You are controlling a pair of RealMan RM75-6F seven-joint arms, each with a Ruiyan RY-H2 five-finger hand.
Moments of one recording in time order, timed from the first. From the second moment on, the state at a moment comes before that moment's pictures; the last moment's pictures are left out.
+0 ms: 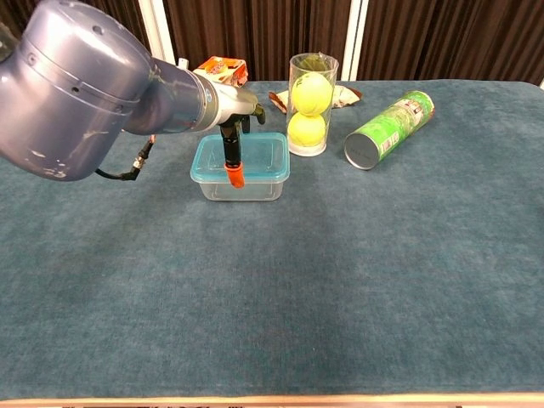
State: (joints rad) left arm -1.35 -1.74 -0.31 -1.31 -0.03 0.98 1.08; right arm 0.04 -1.06 0.10 -1.72 -1.34 1.38 0.21
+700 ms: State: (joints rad) left arm -1.34 -1.75 -0.31 -1.30 -0.01 0.97 1.08; right arm 0.04 -1.06 0.10 -1.72 -1.34 1.38 0.21
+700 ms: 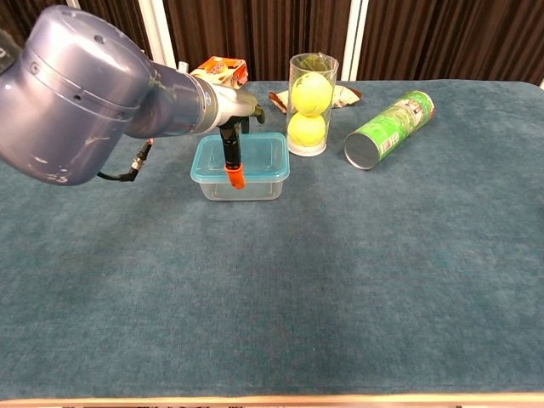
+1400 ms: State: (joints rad) left arm -1.33 -1.72 -0.30 -1.35 0.03 0.99 1.08; right arm 0.04 -1.06 0.10 -1.72 -1.34 1.38 0.20
